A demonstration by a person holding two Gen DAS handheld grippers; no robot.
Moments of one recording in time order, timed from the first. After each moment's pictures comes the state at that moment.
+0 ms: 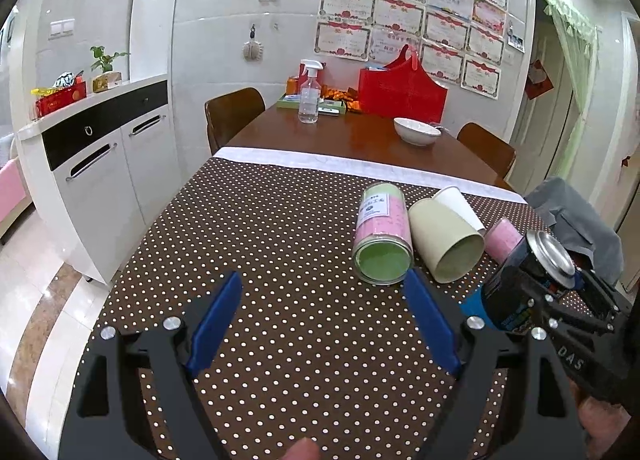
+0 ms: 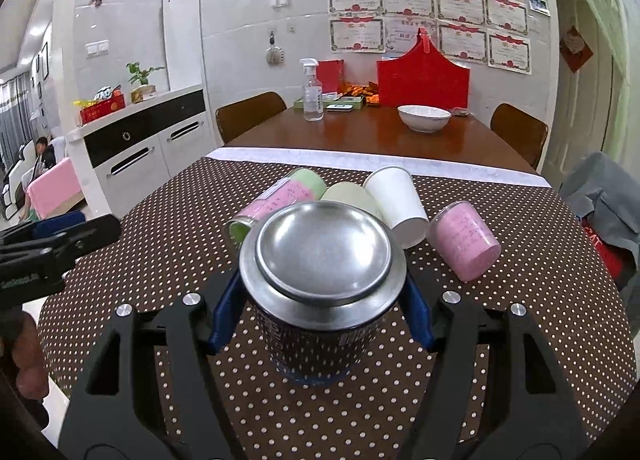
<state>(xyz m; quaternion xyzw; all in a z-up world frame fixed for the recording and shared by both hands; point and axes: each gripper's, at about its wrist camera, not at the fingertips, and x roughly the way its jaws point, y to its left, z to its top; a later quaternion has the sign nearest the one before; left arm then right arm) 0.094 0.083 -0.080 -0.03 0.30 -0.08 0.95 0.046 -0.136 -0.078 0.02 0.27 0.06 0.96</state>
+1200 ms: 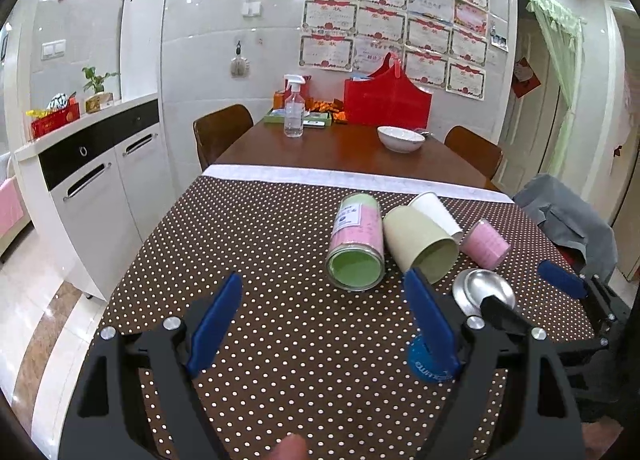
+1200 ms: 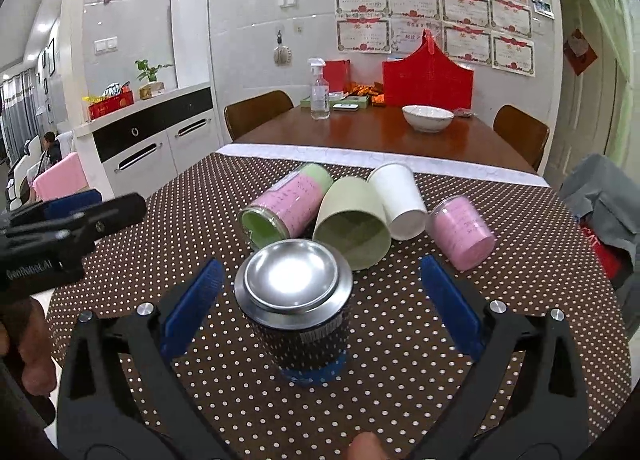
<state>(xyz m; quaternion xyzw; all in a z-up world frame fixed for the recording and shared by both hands) 0.072 0.059 -0.061 0.00 0.27 -0.10 0.96 0.021 -0.141 -0.066 0.03 0.26 0.06 0.96</state>
